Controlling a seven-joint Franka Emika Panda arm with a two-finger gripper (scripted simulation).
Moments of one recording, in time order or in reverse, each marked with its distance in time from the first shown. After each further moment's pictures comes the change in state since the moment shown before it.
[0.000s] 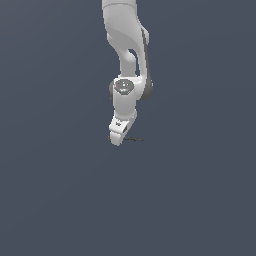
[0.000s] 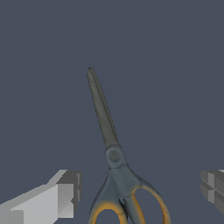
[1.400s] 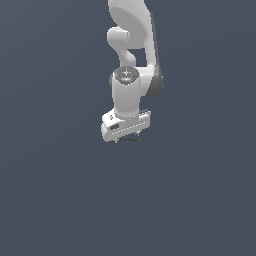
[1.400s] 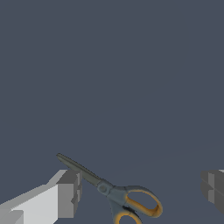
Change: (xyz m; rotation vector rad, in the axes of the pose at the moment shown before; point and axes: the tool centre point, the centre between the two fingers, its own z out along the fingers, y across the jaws) arm 0.039 0.057 -0.075 -0.027 0.031 0.689
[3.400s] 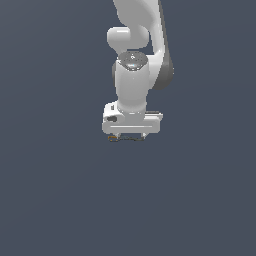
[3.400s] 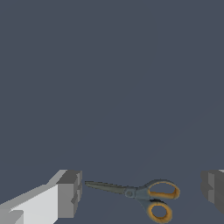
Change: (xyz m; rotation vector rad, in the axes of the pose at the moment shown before) arm 0.037 -0.001 -0.049 -0.001 0.012 0.413
